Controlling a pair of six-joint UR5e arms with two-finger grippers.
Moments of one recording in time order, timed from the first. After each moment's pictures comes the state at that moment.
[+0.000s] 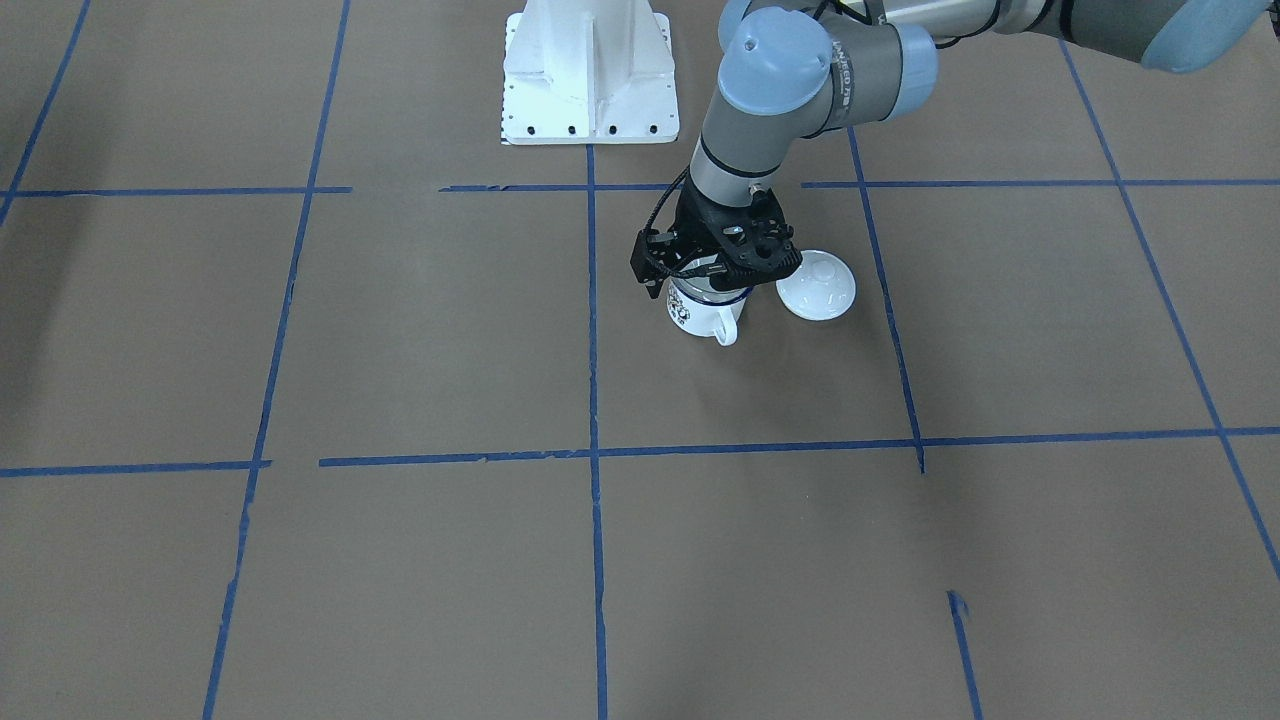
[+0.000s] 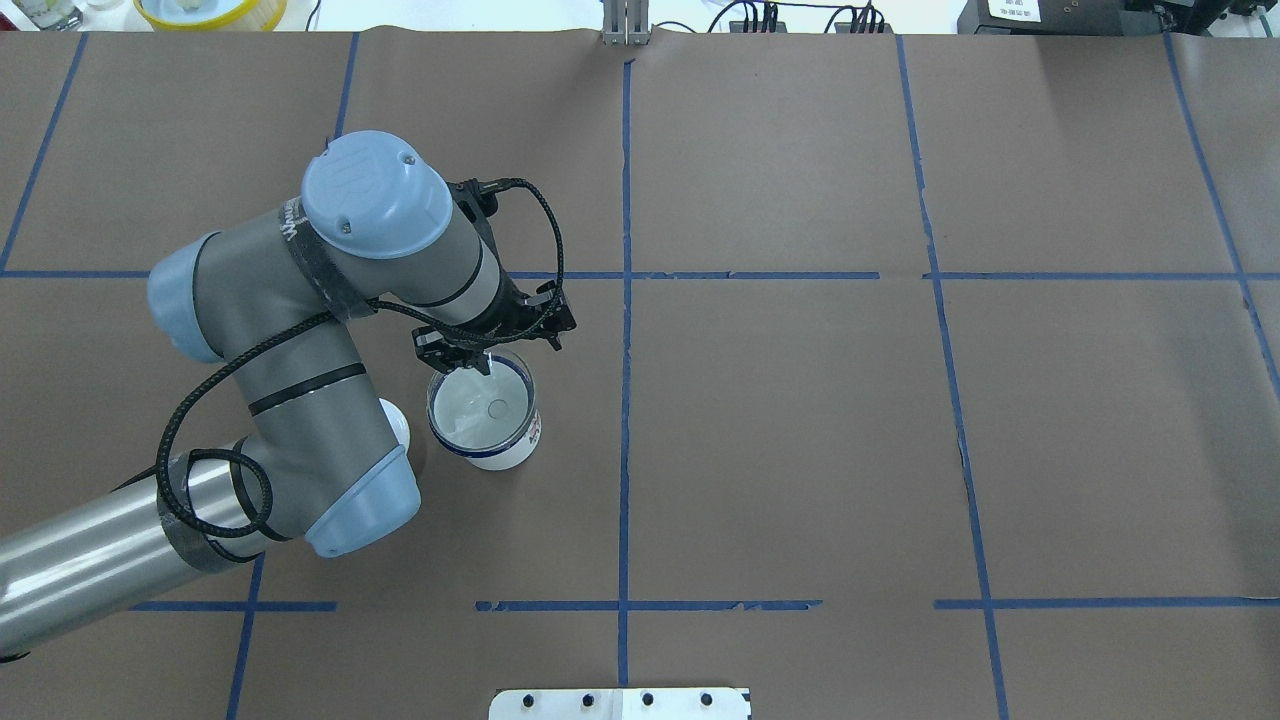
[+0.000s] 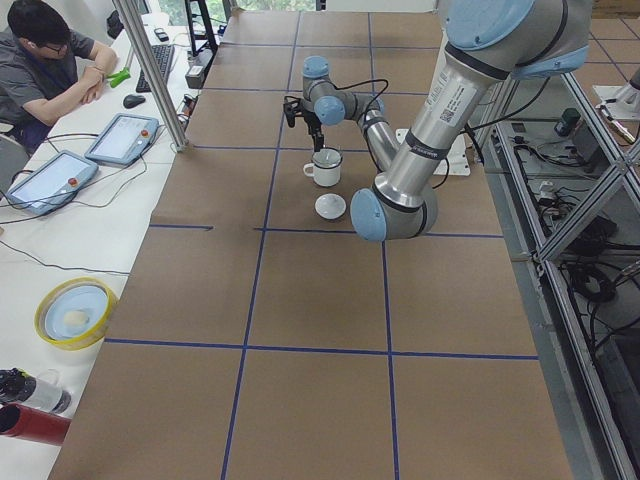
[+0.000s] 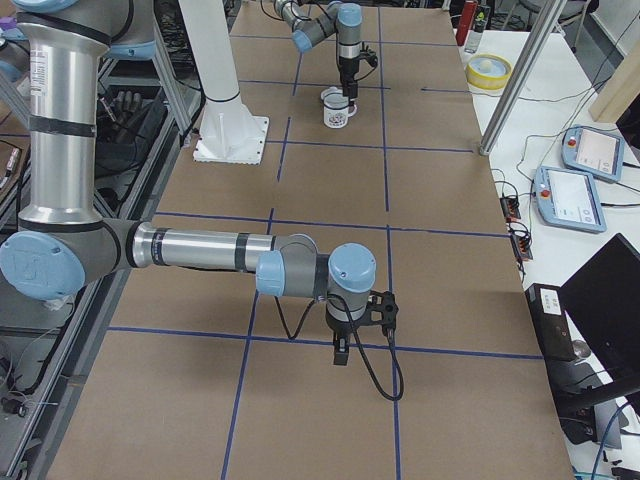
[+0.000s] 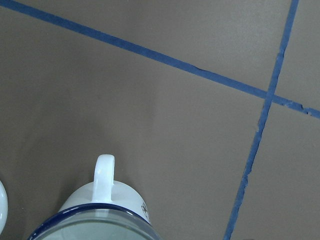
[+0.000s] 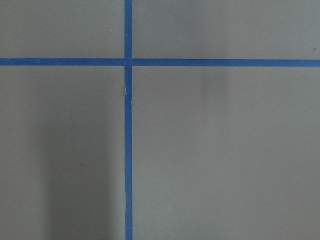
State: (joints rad) left arm -0.60 -2.22 -1.75 -1.62 -1.99 -1.49; right arm 1.57 -1.68 1.66 -1.57 2.29 0.01
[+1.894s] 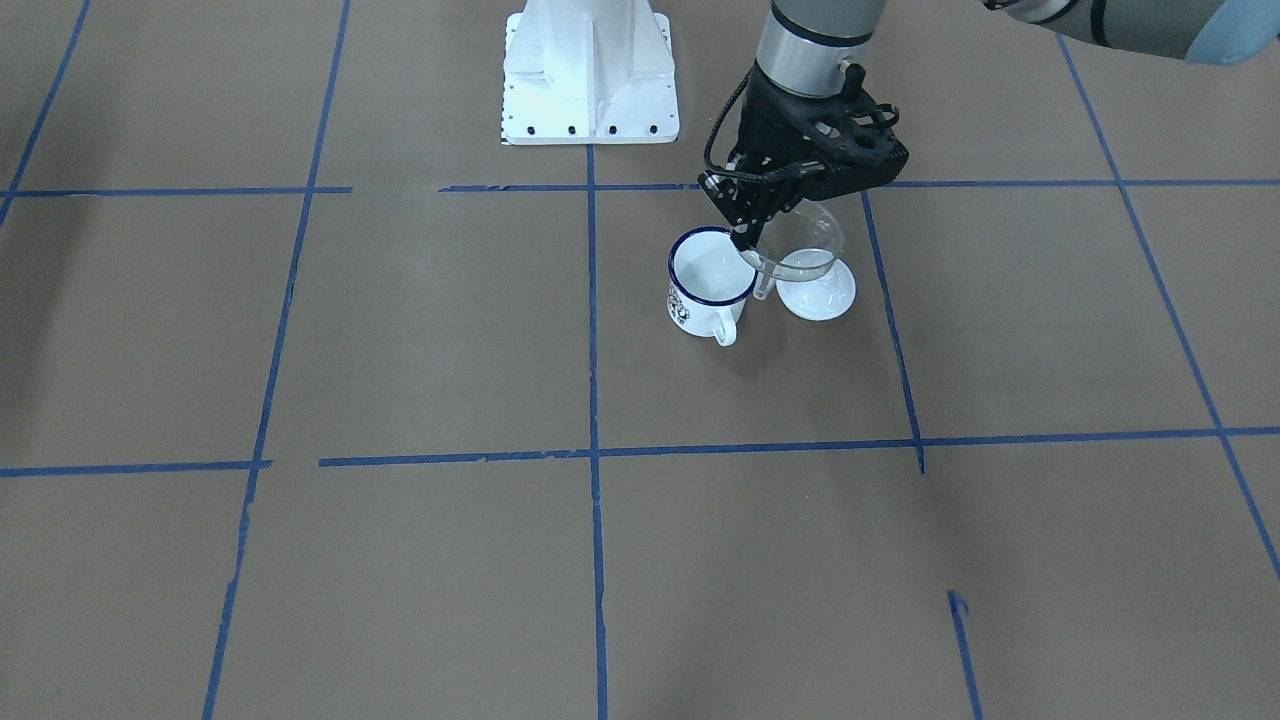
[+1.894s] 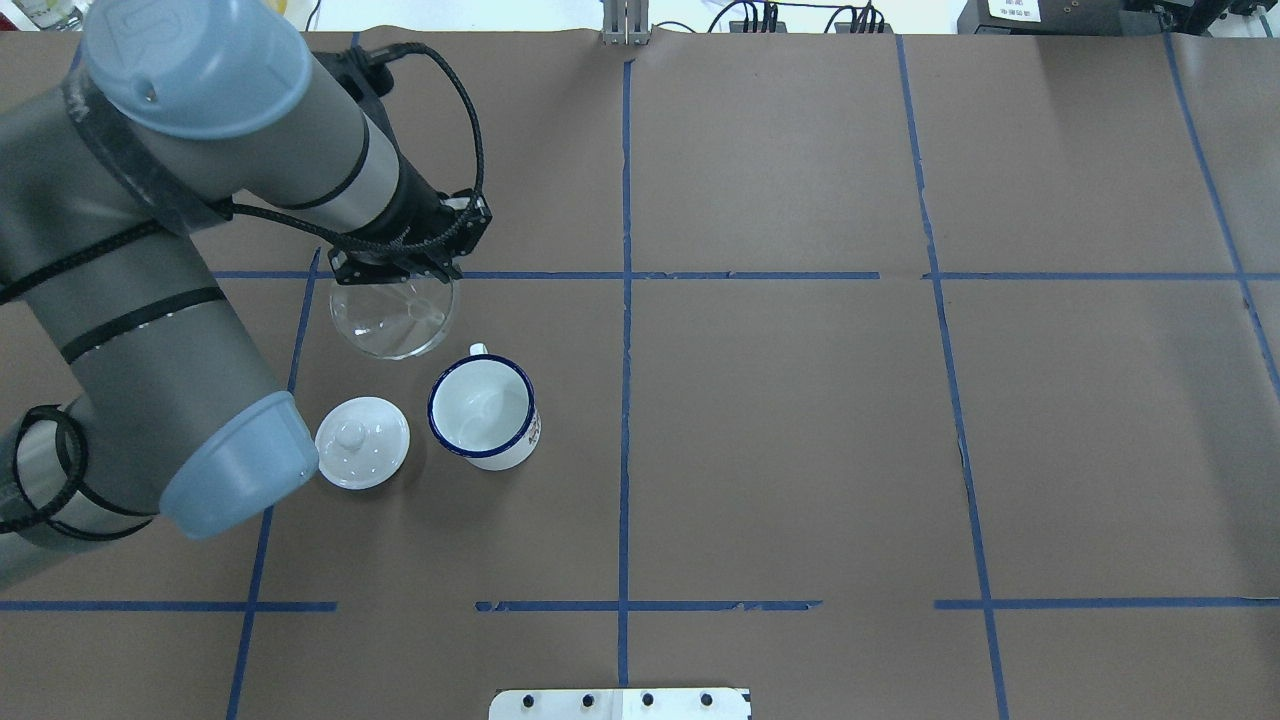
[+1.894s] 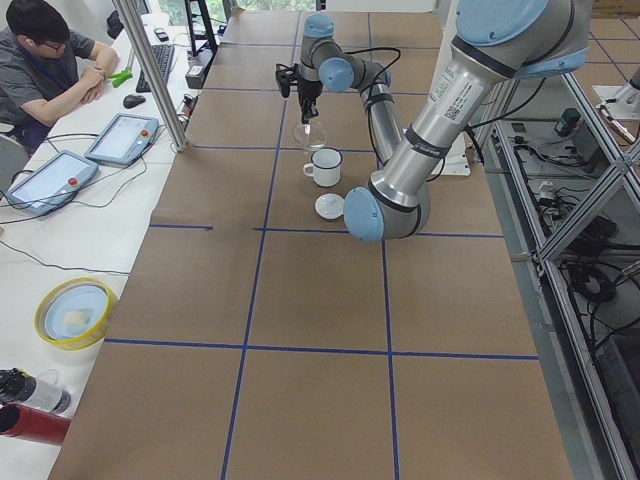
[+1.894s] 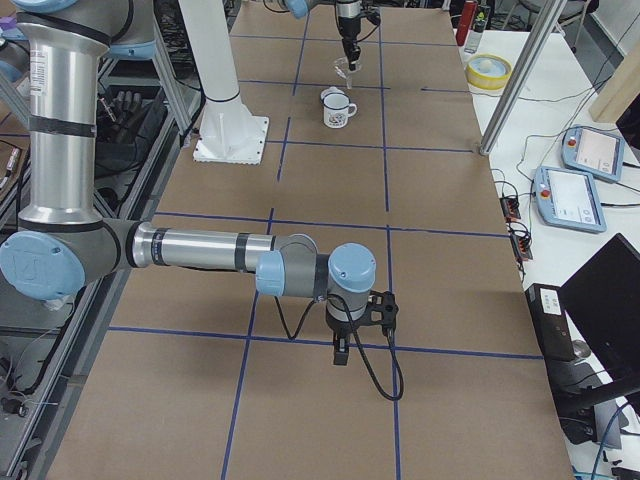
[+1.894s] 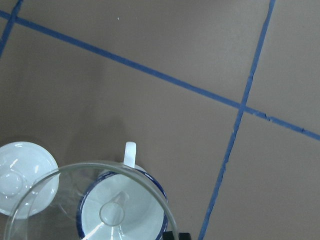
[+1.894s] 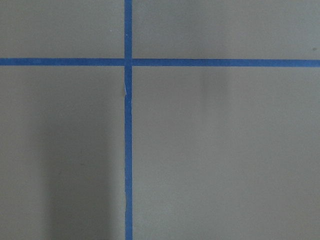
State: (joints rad) left arm -0.75 -2.24 -1.99 -1.35 -1.92 -1.51; right arm 1.57 -1.68 1.66 -1.57 2.29 0.01
